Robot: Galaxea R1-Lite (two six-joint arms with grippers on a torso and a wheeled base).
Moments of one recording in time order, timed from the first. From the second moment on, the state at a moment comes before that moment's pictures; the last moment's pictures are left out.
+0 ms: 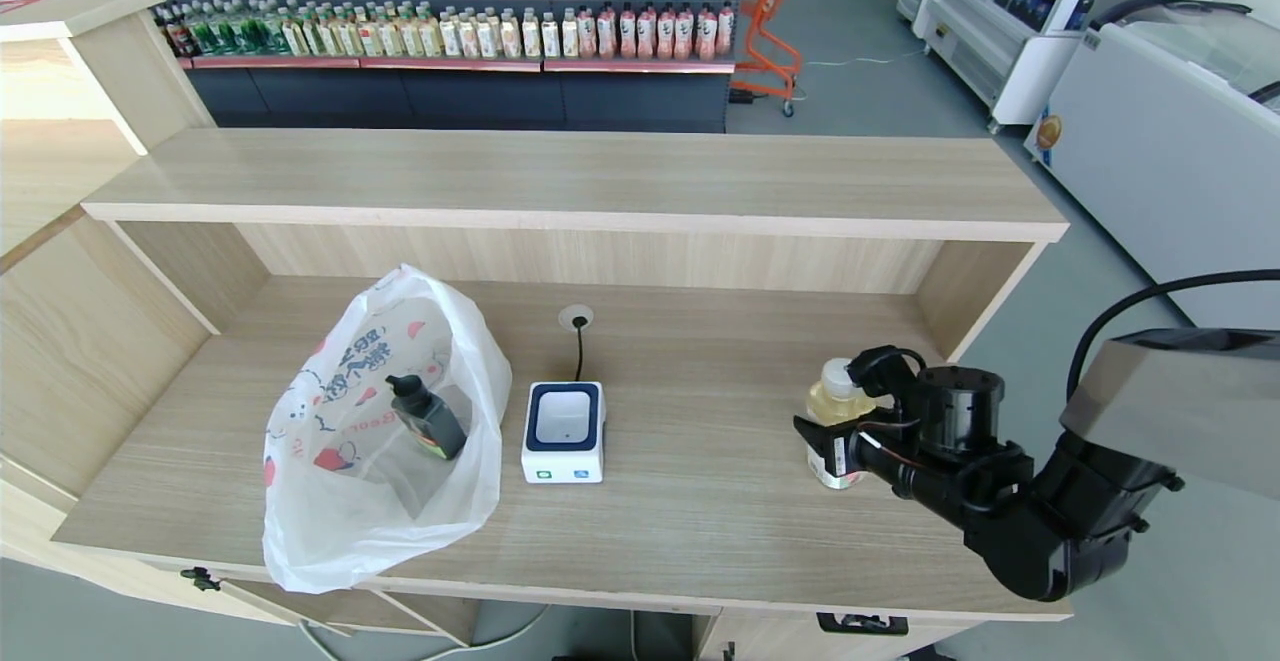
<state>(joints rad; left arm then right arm) 0.00 0.00 0.00 0.00 0.01 0.00 0.32 2.22 -0.67 -1.24 -0.01 -0.06</state>
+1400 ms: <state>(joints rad) 0.00 0.00 0.00 0.00 0.01 0.00 0.31 1.72 -0.44 -1.24 0.67 0.37</state>
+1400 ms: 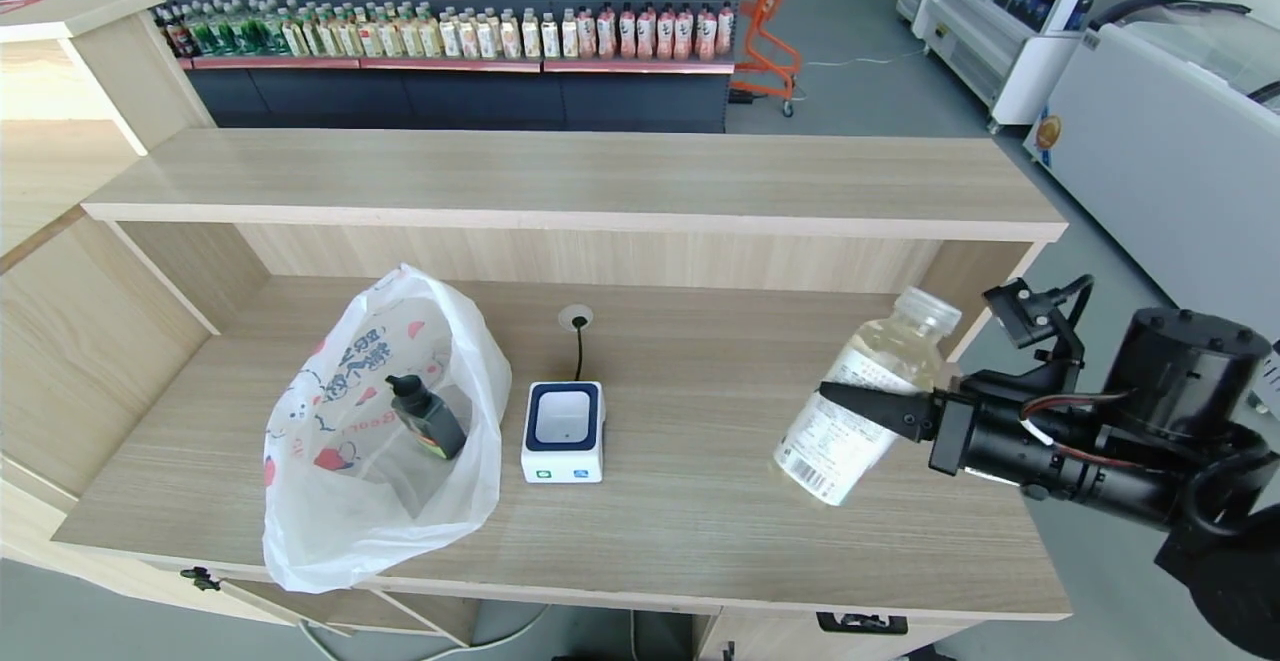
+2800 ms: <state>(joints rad) 0.00 0.00 0.00 0.00 0.01 0.00 0.59 1.49 -0.38 -1.11 0.69 0.57</state>
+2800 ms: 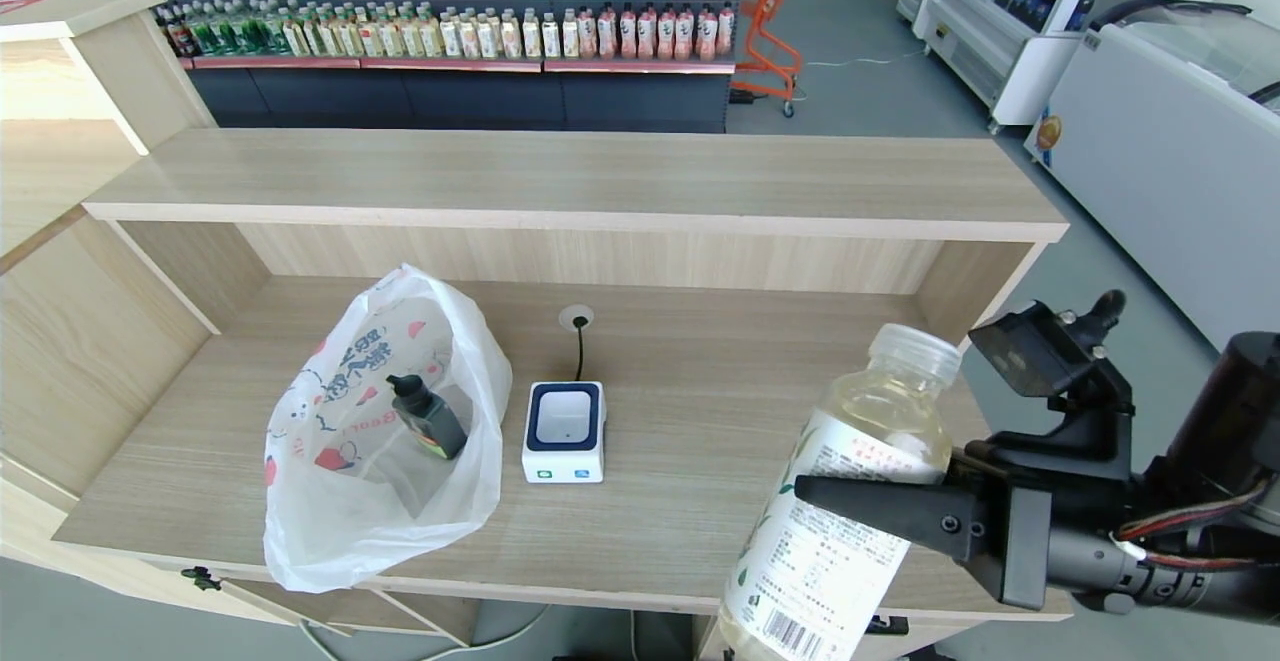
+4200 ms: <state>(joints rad) 0.00 0.00 0.00 0.00 0.01 0.00 0.05 1.32 -0.38 -0.78 0.33 -0.76</state>
